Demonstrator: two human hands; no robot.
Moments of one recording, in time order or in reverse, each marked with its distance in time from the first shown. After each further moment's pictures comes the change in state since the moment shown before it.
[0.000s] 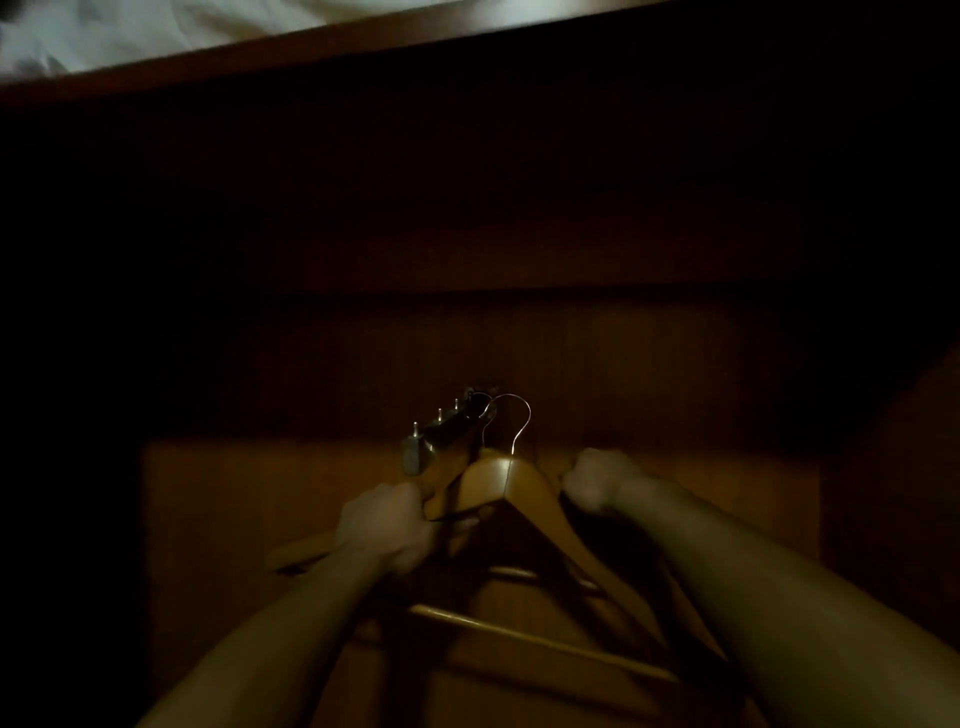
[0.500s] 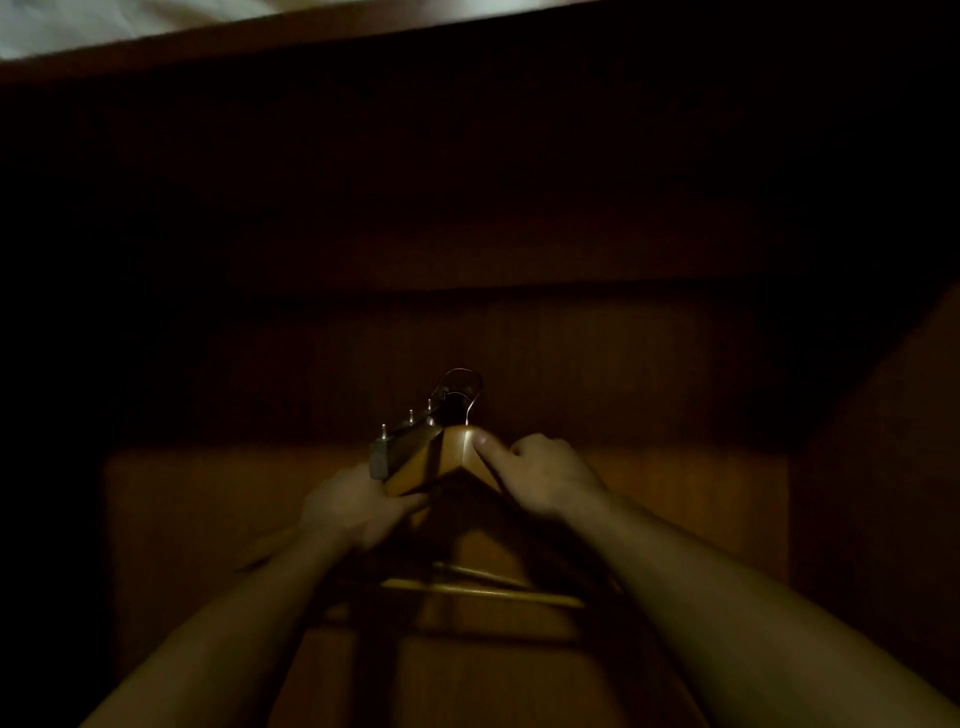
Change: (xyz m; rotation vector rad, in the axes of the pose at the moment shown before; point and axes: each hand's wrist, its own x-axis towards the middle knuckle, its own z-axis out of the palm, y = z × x) left_hand 0.010 0.003 -0.014 -0.065 0.006 -0.126; right_hand -0.006 -0.022 0.016 0.222 0.146 -0.141
